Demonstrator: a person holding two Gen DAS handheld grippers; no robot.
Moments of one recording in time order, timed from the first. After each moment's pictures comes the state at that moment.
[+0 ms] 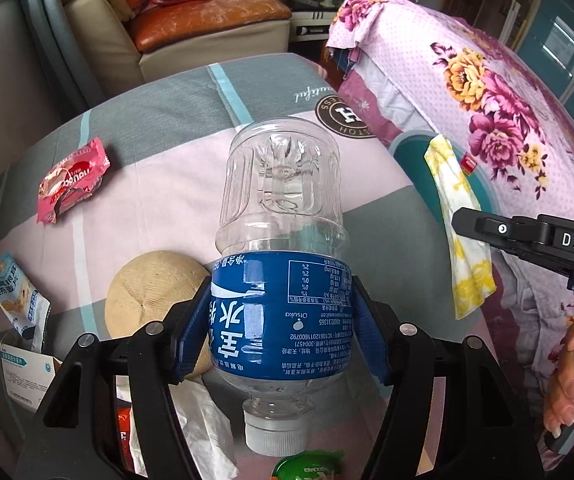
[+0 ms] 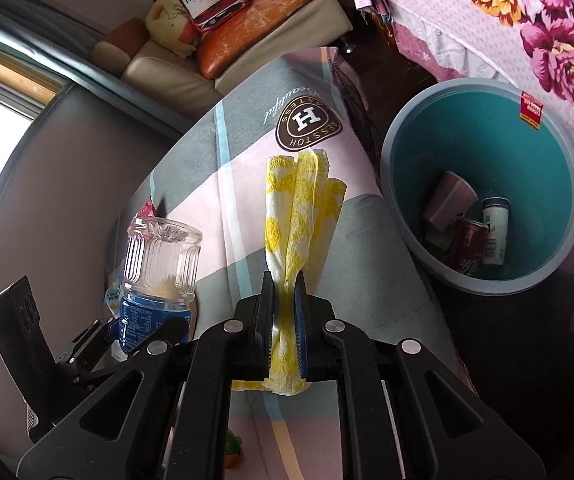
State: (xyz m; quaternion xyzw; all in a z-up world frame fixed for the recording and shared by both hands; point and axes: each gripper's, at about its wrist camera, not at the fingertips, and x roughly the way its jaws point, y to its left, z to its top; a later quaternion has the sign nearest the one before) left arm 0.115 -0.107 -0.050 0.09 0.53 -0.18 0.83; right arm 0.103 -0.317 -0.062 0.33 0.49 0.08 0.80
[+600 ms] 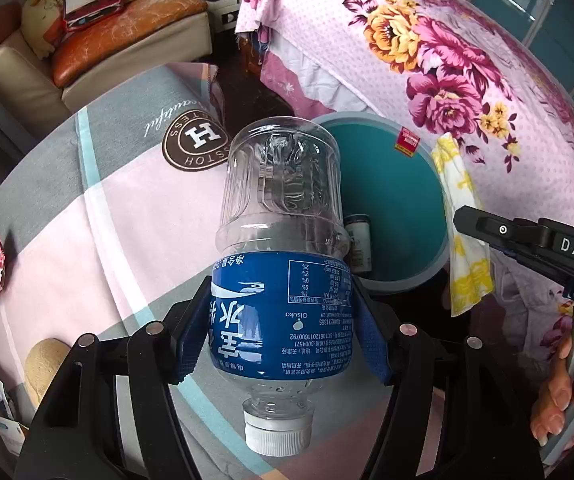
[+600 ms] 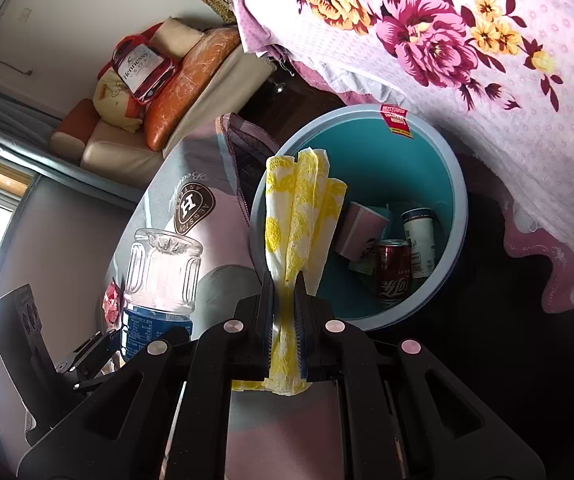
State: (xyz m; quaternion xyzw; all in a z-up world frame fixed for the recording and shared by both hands) left arm 0.133 -0.250 -0.065 0.15 0.54 -0.25 0.79; right arm 0.071 -0.447 -0.091 0.41 0.44 -0.01 0.80
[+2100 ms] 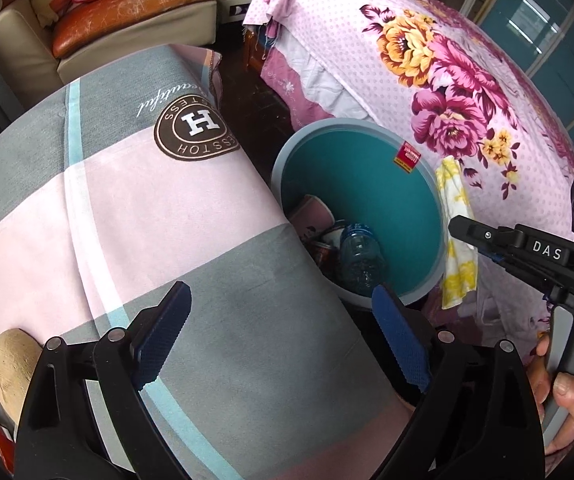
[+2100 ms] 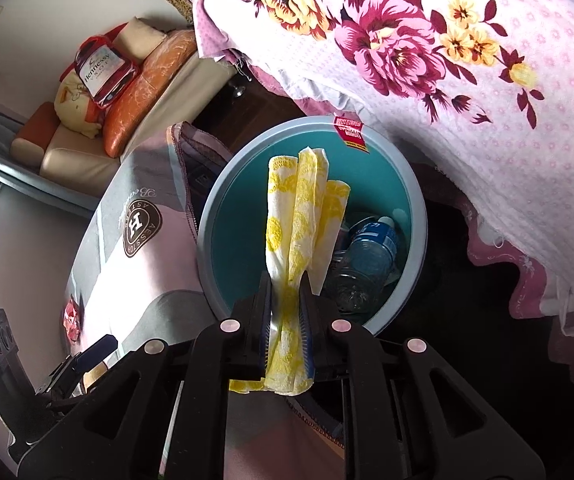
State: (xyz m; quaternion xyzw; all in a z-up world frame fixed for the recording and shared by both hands) left arm 0.144 -0.237 -0.079 0.09 0.56 -0.25 0.79; right arm 0.085 -0.457 -0.102 0.38 0.47 -0.08 0.79
